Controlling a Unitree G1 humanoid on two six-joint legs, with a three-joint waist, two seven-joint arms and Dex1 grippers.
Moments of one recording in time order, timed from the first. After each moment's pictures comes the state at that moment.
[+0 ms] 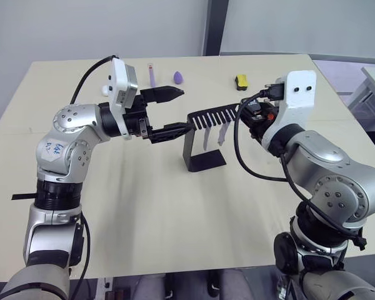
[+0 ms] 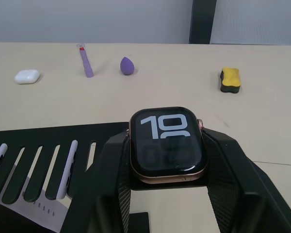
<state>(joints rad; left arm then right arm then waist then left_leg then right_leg) -0.82 0.57 0.03 -0.03 -0.55 0.48 -0.98 -0.78 -0.18 -0.24 -0.70 0.48 1.47 -0.10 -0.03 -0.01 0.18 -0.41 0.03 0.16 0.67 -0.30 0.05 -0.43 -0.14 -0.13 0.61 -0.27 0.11</state>
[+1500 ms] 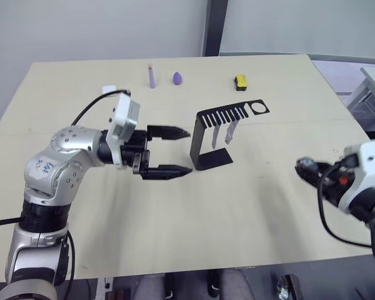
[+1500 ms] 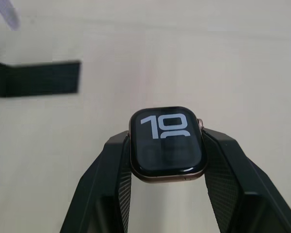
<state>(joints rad) -0.63 0.66 -0.03 -0.25 -0.68 0.61 -1.12 -0.01 -0.61 -0.59 -0.72 0.55 1.18 0.43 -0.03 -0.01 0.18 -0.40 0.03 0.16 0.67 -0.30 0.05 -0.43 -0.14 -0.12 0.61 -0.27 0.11</state>
